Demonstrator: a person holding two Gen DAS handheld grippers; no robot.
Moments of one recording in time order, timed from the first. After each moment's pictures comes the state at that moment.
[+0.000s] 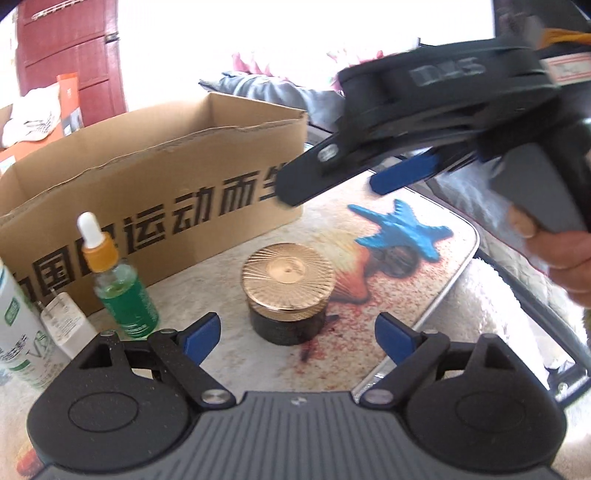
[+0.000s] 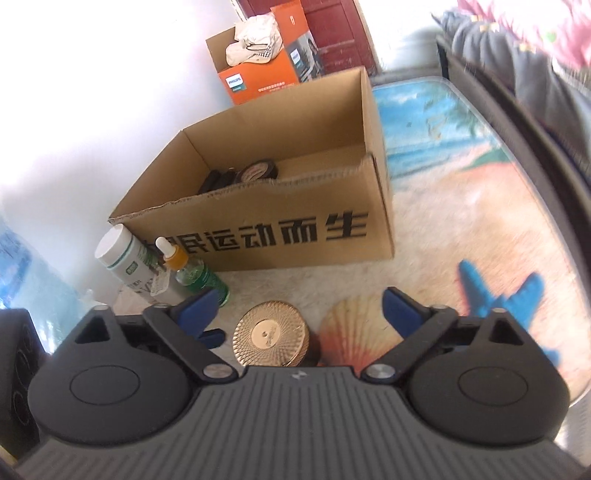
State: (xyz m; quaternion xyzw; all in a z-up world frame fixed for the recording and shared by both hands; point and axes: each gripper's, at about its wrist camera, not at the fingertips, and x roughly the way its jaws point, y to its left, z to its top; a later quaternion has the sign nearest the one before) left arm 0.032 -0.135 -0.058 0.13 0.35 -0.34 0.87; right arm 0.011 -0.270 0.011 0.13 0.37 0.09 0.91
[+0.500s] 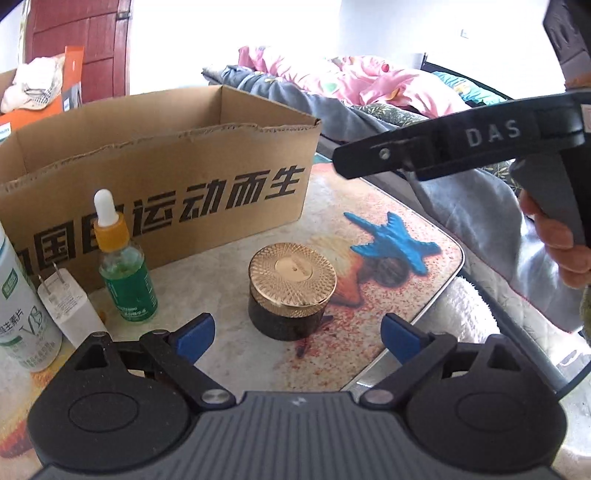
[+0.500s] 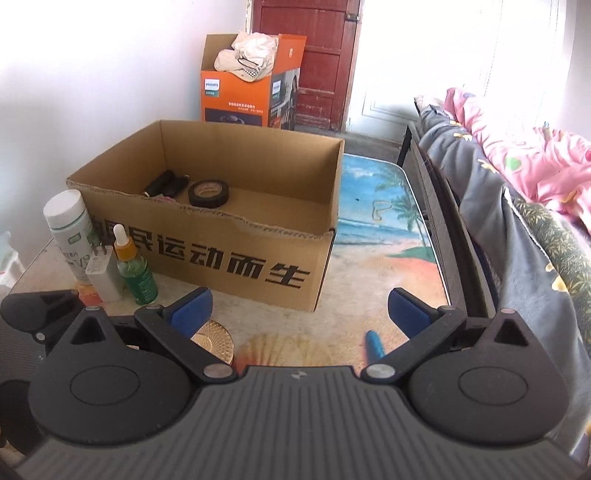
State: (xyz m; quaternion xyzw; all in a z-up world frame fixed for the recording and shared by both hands) left arm 0.041 -0.115 -0.053 0.07 0.37 -0.35 0.86; right arm -0.005 -0.251 0.040 -0.05 0.32 0.02 0.94
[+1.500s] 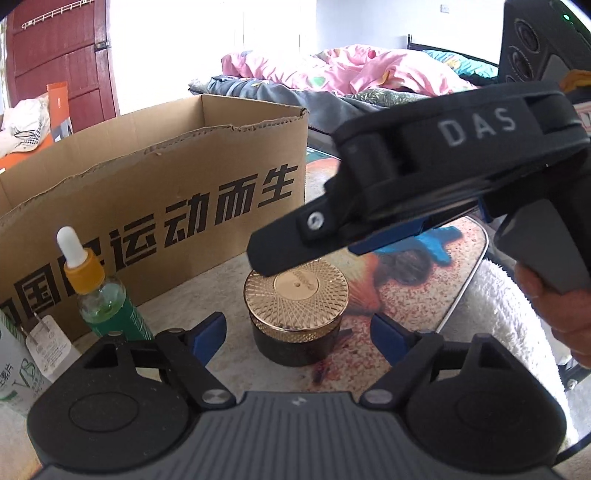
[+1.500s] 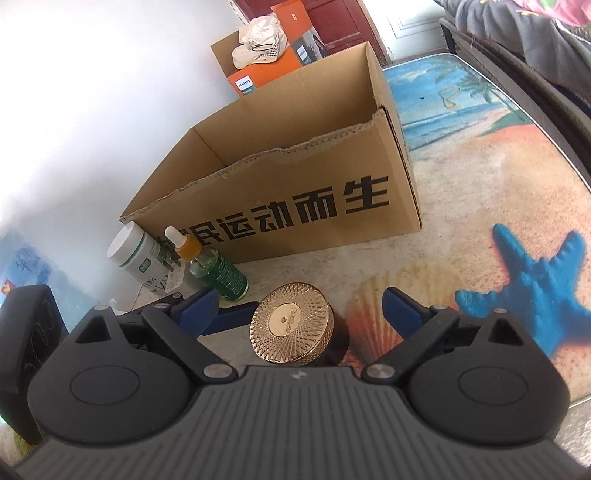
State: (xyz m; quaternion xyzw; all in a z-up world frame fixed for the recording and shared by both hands) left arm 0.053 -0.147 -0.070 0.15 0.33 -0.35 0.86; right arm 0.015 -0.272 -0.035 0.24 0.38 0.13 0.88
